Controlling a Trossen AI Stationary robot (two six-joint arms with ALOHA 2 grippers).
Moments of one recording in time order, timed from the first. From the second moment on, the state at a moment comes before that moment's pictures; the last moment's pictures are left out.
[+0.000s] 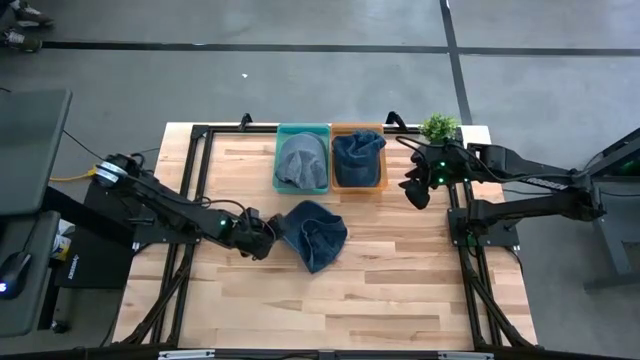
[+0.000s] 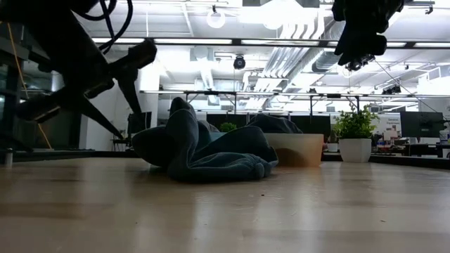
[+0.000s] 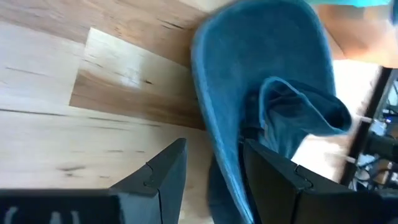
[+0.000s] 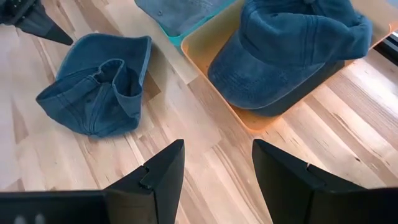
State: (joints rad) left arm -0.39 1.38 0.68 -0.28 -0.47 -2.23; right arm -0.25 0.91 0.98 -0.91 0.04 0.42
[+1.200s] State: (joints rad) left arm -0.39 1.53 0.68 -0.12 -0.57 -2.20; right arm -0.25 0.92 0.98 -0.85 0.03 0.42
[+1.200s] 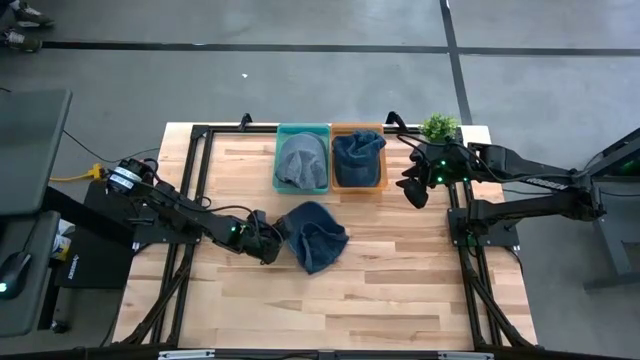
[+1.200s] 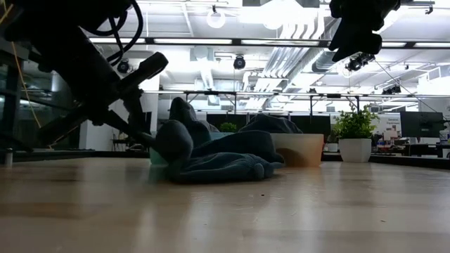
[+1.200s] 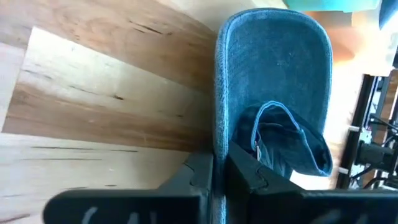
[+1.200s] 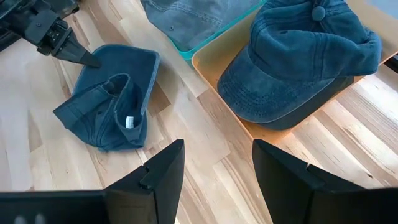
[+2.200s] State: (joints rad) left arm -0.39 1.21 0.68 0.13 -0.68 -1.55; right arm -0.25 0.91 0.98 -0.75 -0.08 0.40
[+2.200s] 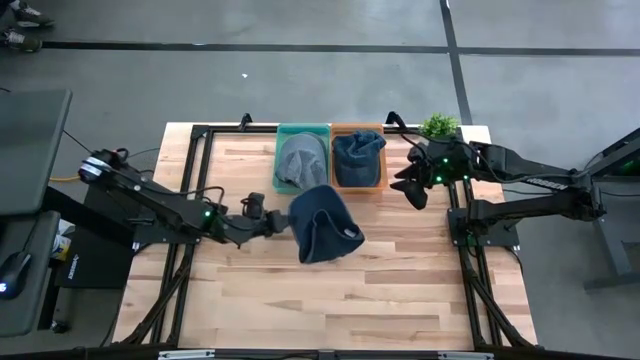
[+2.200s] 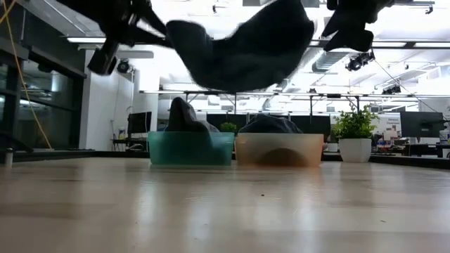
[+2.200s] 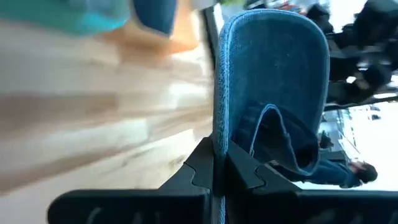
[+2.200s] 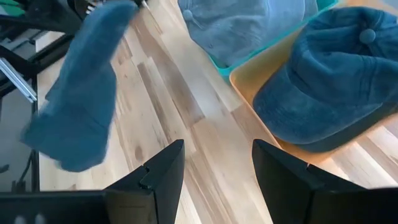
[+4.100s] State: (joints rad) left arm -0.19 1.16 0.91 0.14 -0.70 0.14; right arm -0.12 0.98 1.14 -0.38 -0.02 0.25
